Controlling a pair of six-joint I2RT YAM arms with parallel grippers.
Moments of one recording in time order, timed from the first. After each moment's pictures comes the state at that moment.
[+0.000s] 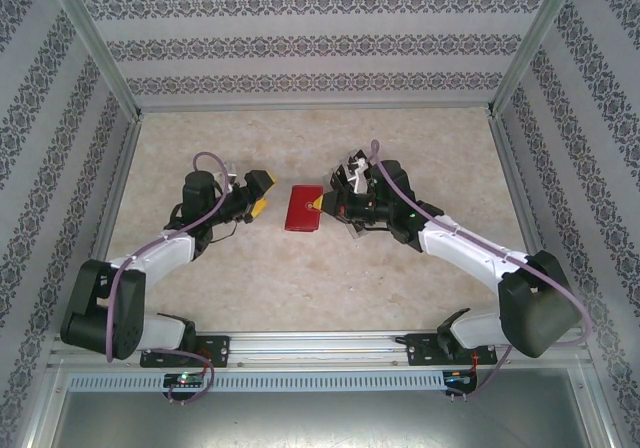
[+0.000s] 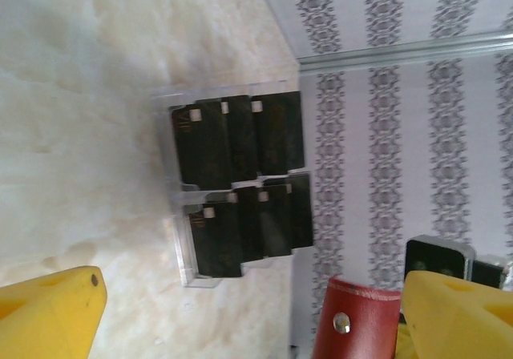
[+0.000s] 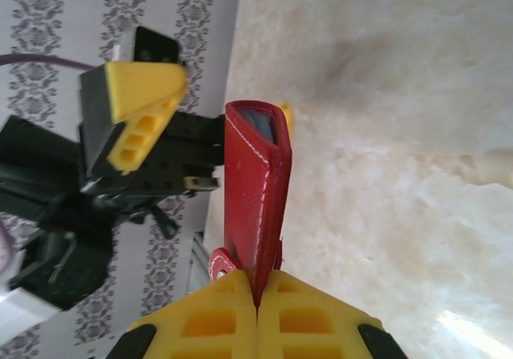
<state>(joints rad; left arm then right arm) -0.19 1.35 0.58 0.43 0.65 -1.17 0.57 1.36 0.83 0.08 -0.64 0.99</state>
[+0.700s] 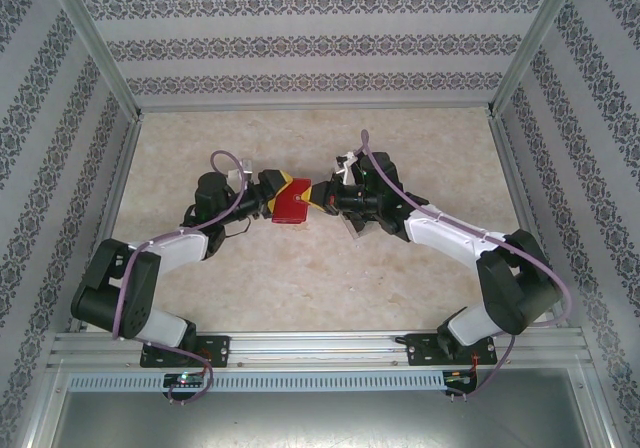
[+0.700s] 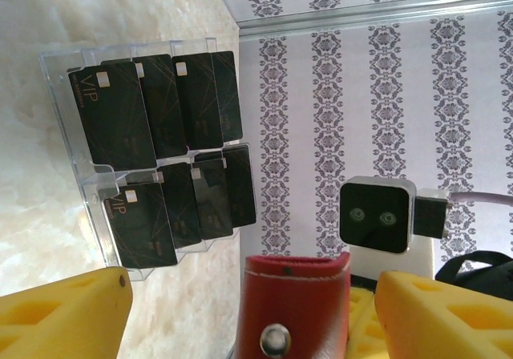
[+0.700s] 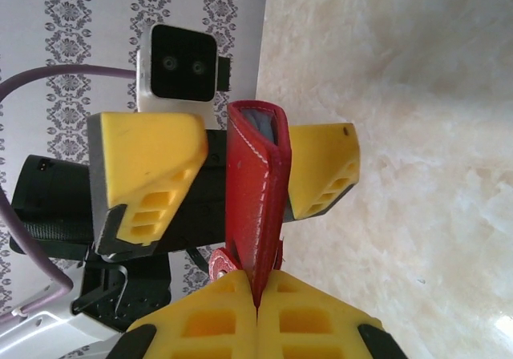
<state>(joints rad) -0.28 1.47 0.58 0.70 0.69 -1.31 0.57 1.50 0.89 0.21 -0.70 1.10</state>
